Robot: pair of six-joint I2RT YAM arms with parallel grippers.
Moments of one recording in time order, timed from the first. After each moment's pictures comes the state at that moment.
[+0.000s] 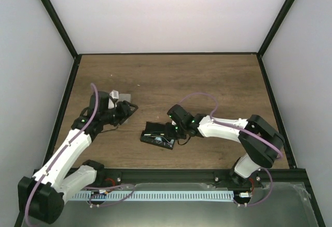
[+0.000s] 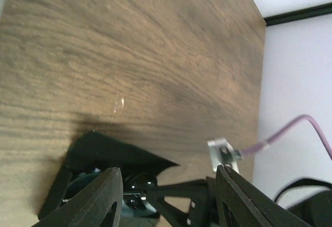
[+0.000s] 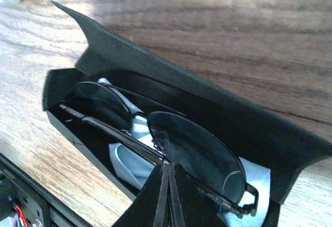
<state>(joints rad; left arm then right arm) -0.31 0.97 0.70 -0.42 0.41 -0.92 0.91 1.57 0.83 -0.26 -0.23 0.91</state>
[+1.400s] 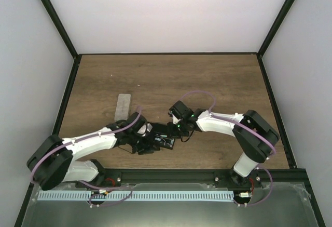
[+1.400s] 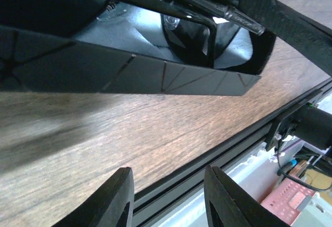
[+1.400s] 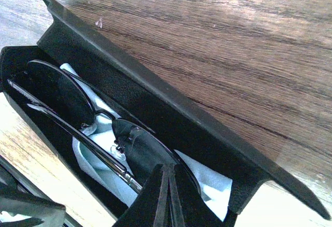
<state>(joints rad) -0.79 1.26 0.54 -0.37 0.56 -0.99 0.83 1.64 0.88 -0.37 -0.34 0.70</state>
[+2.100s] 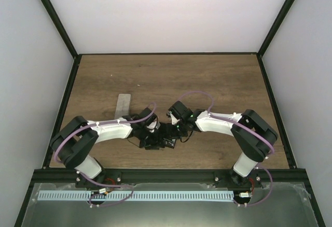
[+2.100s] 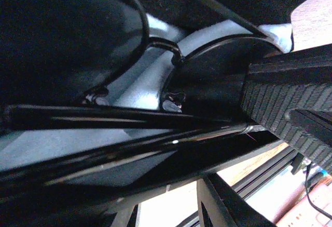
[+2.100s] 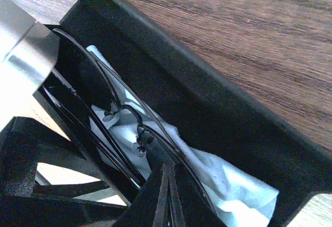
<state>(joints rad) -0.79 1.57 0.70 -0.35 0.53 -0.88 0.84 1.66 0.88 -0.34 -0.39 0.67</state>
